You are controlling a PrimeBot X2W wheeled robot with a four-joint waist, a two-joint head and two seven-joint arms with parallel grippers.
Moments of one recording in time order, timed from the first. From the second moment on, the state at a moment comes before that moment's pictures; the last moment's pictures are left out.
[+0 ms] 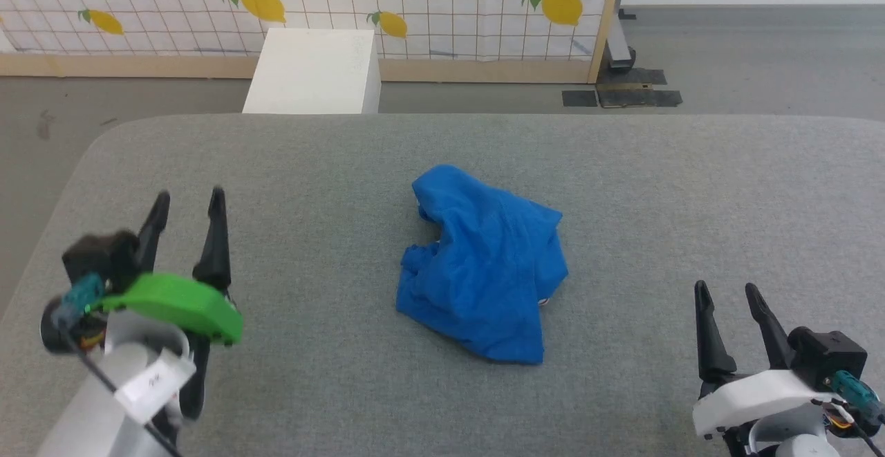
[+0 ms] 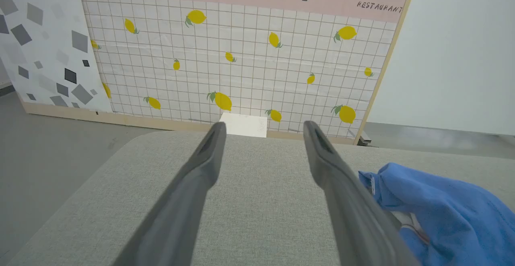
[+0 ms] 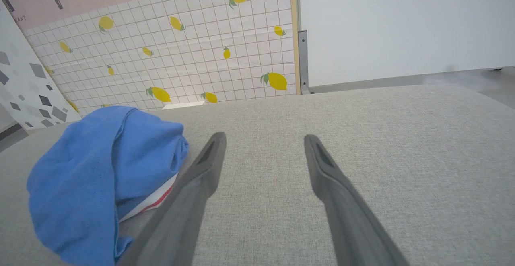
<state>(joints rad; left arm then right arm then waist) -0.32 0.49 -0.39 0.25 -0.70 0.13 -0.26 -0.05 -0.05 -0.10 0.31 0.17 0.13 -0.26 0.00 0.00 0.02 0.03</state>
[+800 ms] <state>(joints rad) -0.11 0.38 -0.31 0.24 -0.64 0.06 -0.26 -0.04 -0.05 -0.07 0.31 0.20 0.13 -0.26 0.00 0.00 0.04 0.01</state>
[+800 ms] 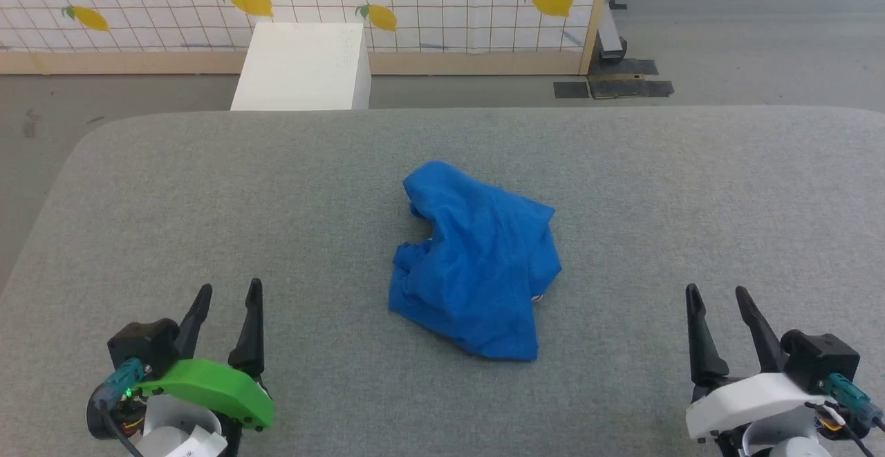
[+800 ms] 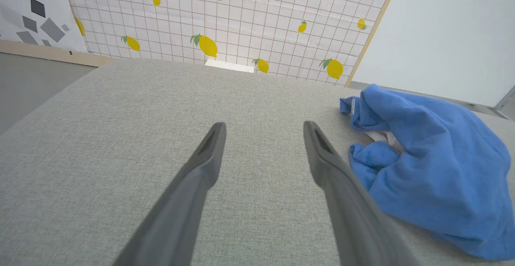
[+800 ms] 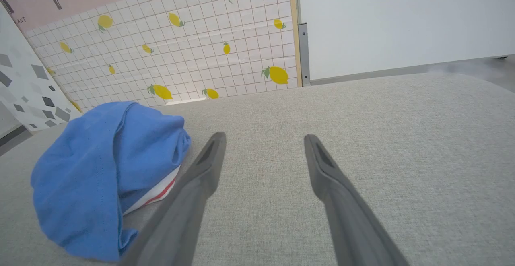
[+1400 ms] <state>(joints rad) -0.09 0.33 -0.26 0.23 -0.58 0.04 -0.26 -0.21 -0.05 0.09 0.34 0.18 0.13 0.06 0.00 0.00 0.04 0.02</state>
